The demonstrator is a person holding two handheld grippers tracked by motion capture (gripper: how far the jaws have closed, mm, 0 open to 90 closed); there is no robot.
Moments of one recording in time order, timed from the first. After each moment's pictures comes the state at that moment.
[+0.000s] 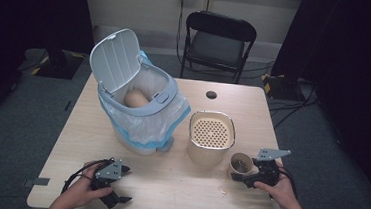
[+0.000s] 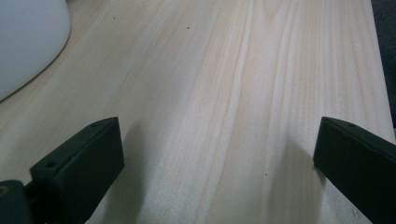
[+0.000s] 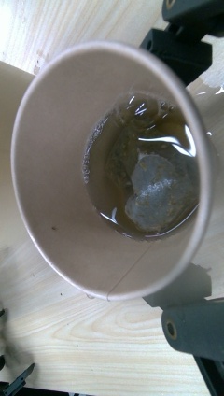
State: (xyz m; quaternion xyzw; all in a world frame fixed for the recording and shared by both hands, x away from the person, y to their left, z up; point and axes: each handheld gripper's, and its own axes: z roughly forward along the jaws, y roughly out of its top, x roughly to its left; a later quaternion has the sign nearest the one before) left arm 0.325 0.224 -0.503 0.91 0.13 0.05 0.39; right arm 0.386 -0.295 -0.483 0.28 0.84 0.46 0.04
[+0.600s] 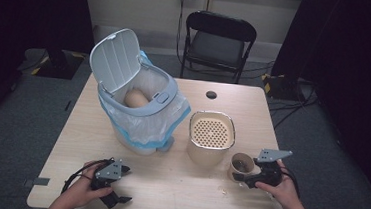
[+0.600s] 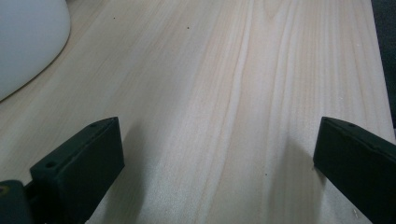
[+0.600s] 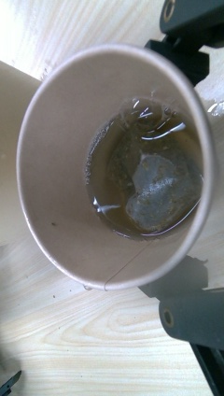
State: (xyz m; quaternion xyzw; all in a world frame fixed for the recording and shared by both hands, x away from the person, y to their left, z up) left arm 0.325 0.224 -0.503 0.91 0.13 0.05 0.39; right arm 0.380 -0.297 -0.473 0.26 0.85 0.45 0.06
